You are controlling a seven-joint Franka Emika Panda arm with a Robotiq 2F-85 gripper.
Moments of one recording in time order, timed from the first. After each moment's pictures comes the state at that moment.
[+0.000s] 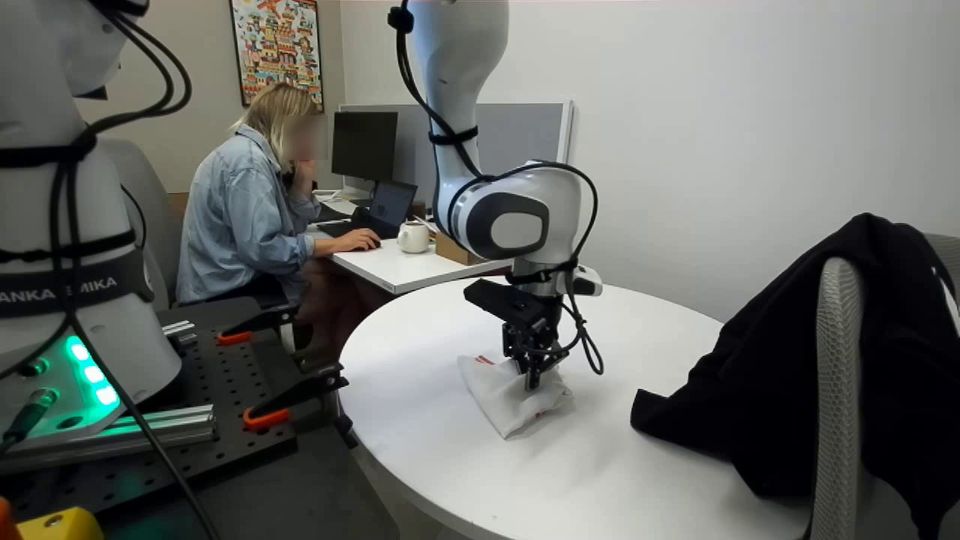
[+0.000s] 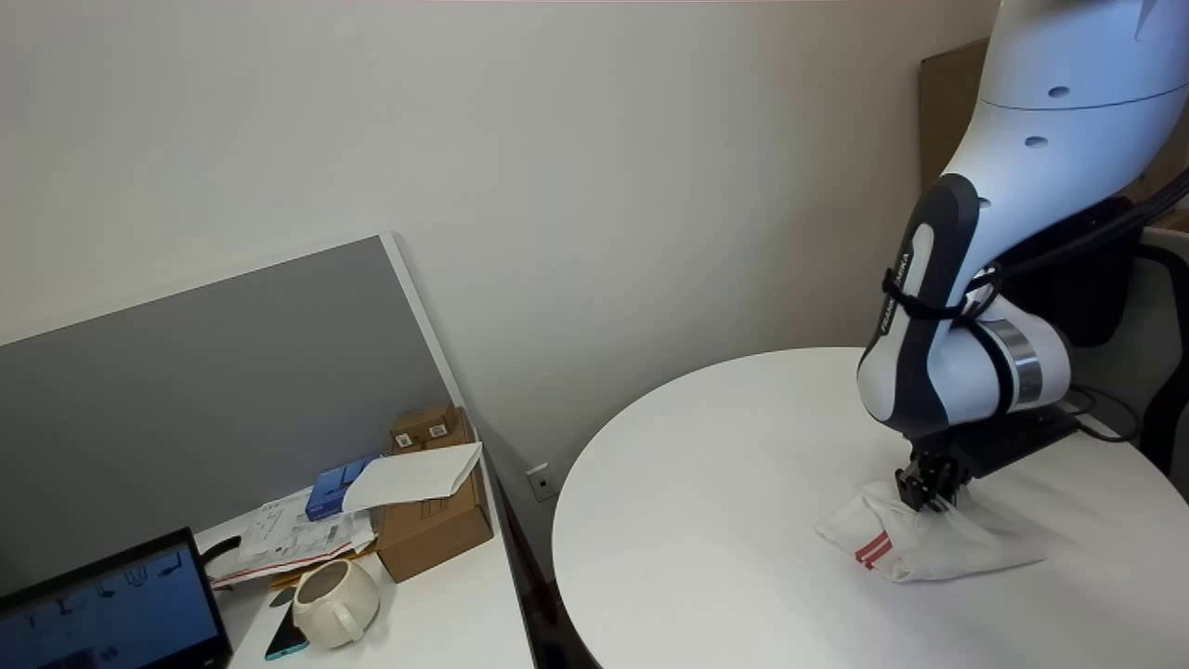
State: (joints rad) arm -0.30 0.72 0.00 -2.18 -0.04 2.91 -0.27
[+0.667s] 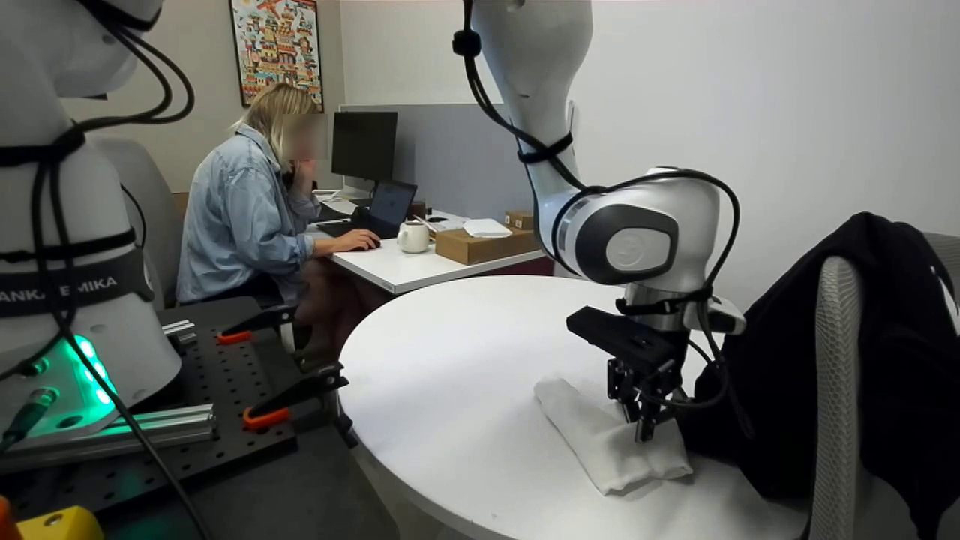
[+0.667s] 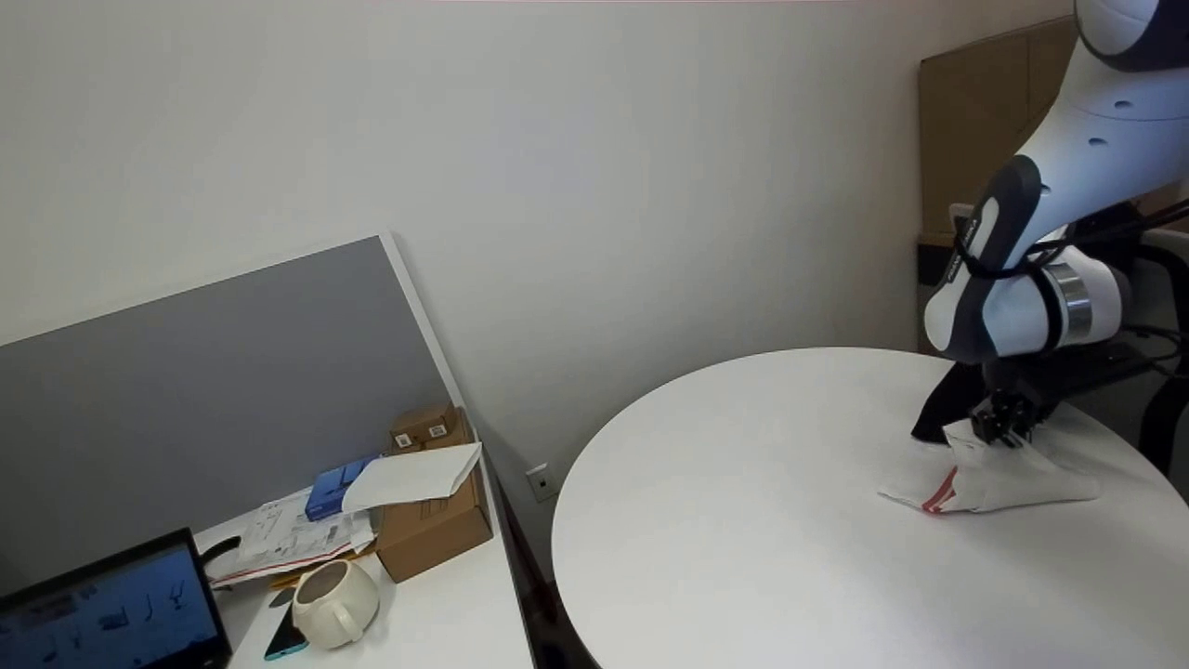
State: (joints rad) arm -0.47 0.88 -0.07 -1.80 -0.04 2.70 -0.29
